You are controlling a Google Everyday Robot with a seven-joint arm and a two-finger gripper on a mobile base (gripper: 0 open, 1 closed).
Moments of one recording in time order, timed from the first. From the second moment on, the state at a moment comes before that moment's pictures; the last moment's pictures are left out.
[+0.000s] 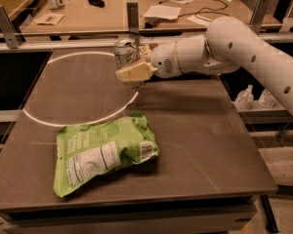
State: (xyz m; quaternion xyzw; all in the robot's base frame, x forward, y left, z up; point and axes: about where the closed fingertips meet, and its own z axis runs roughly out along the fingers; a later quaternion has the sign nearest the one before) arm 0.629 0.039 0.905 -0.48 0.67 0.38 0.43
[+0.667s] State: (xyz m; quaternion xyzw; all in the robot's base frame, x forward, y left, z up) arm 0.583 0.012 0.891 -0.44 0.68 0.38 0.46
